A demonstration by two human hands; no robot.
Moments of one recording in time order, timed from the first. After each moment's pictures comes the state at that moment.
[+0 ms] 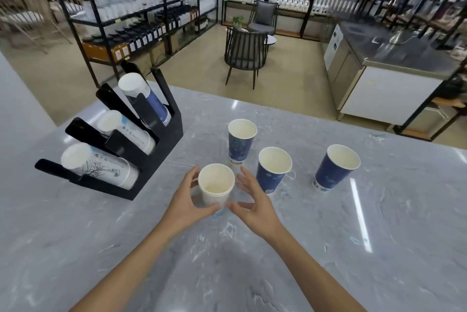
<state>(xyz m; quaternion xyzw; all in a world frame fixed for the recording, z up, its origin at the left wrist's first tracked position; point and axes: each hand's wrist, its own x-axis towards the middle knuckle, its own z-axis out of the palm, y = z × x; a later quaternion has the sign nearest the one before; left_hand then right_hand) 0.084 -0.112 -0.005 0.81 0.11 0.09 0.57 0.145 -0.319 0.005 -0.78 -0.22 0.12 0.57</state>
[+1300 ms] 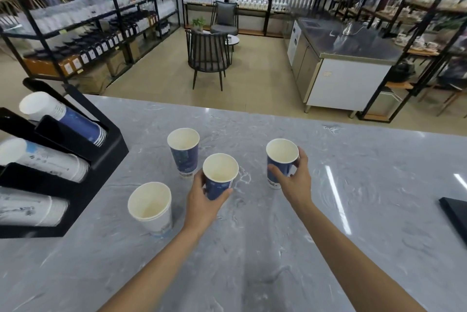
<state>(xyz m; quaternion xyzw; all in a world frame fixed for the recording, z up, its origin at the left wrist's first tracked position) 0.190 -0.267 -0.013 0.76 0.15 0.13 0.62 0.280 -0.494 0.010 -0.80 0.02 -0.12 0.59</state>
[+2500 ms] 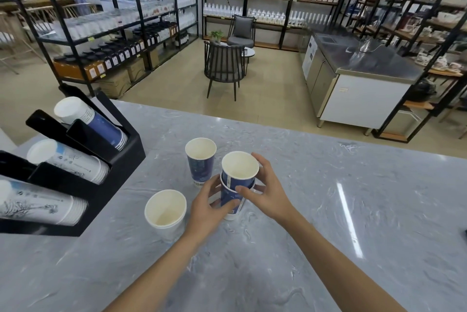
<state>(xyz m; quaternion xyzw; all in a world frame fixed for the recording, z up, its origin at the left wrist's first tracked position) 0.190 -0.242 -0.006 0.74 0.13 0.11 0.65 0.253 -0.413 0.051 -0.78 -0.21 0.07 0.58</state>
